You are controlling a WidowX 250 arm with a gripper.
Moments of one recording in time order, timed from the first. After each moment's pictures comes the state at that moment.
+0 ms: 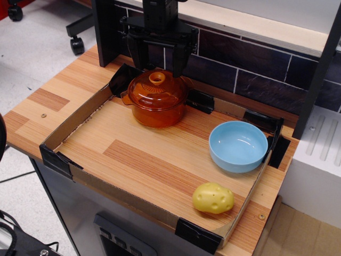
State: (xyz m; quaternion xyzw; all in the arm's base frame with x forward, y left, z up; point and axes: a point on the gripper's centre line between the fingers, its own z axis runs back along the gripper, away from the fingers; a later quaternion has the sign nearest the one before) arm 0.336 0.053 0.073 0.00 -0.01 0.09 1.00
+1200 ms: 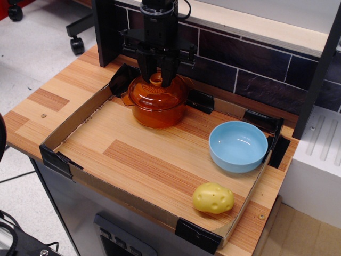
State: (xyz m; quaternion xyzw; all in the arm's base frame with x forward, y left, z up) arm 0.331 0.051 0.057 0.02 -0.02 0.08 1.00
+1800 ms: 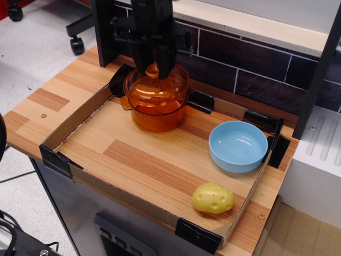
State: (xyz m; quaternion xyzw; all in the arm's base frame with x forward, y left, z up) arm 0.306 0.042 0.095 -0.02 -0.06 0.07 1.00
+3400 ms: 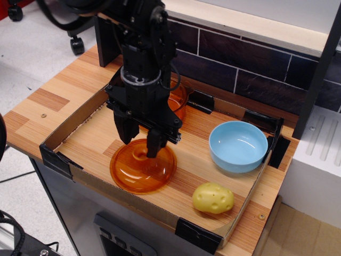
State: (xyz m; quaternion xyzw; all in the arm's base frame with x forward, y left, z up) arm 0.236 0.017 0.036 0.03 0.00 -0.03 1.00
